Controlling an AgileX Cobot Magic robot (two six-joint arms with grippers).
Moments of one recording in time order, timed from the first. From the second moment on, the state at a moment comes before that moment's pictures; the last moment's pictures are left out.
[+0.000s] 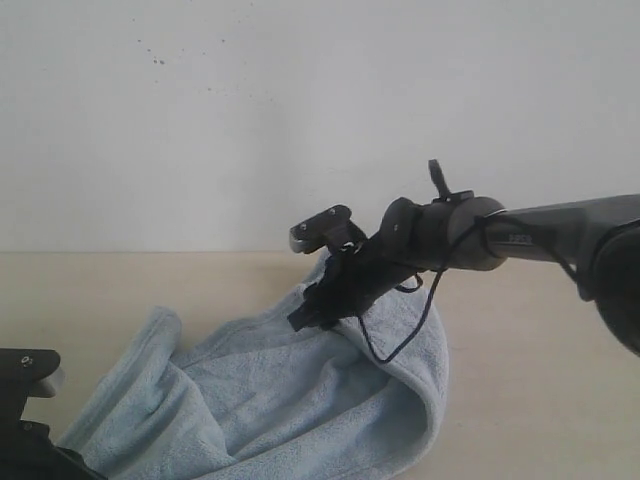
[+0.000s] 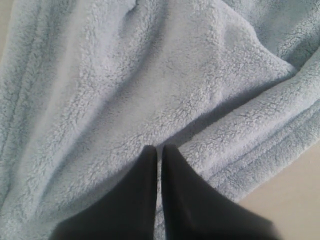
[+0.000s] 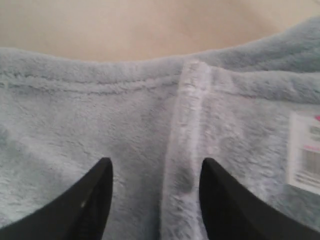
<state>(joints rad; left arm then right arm) -0.34 1.47 -0.42 -1.71 0.10 1.53 0.48 2.36 -1.80 0.46 0.43 -0.68</state>
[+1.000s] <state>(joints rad) -0.34 1.47 -0.42 -1.71 0.19 1.56 0.46 2.40 -1.92 0.03 0.42 -0.22</state>
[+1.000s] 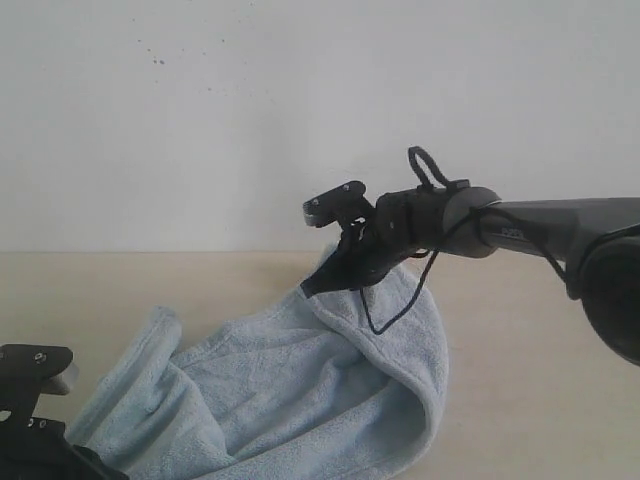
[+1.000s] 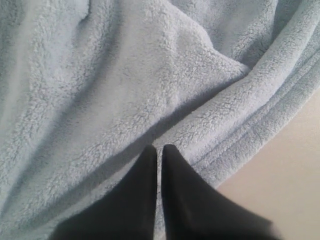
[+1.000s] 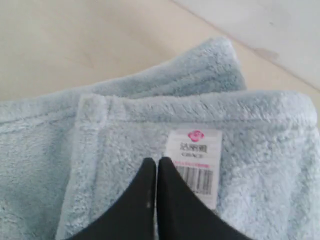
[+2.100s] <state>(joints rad) -0.34 1.47 -0.44 -1.71 0.28 1.59 0.50 2.55 -2.08 0.28 0.43 -0.50</state>
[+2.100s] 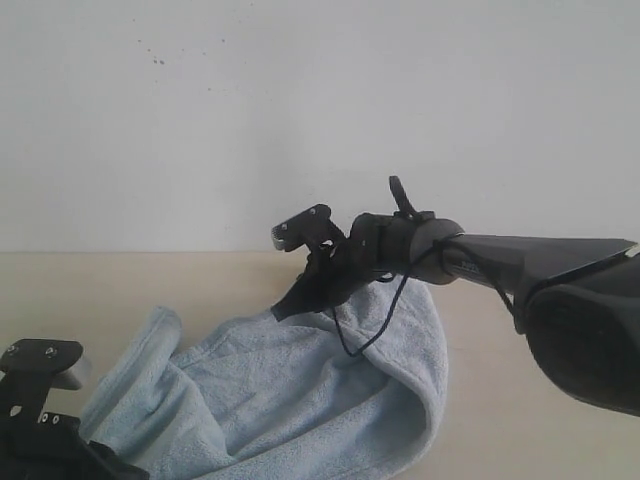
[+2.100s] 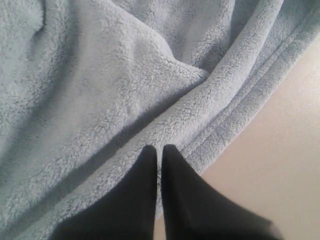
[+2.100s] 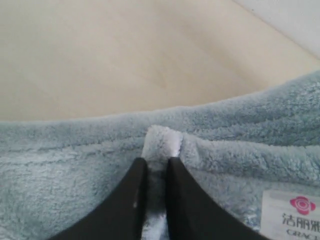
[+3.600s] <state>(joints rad) -0.34 1.47 -0.44 -1.72 0.32 1.62 0.48 2.55 -2.07 0.40 0.56 -0.64</state>
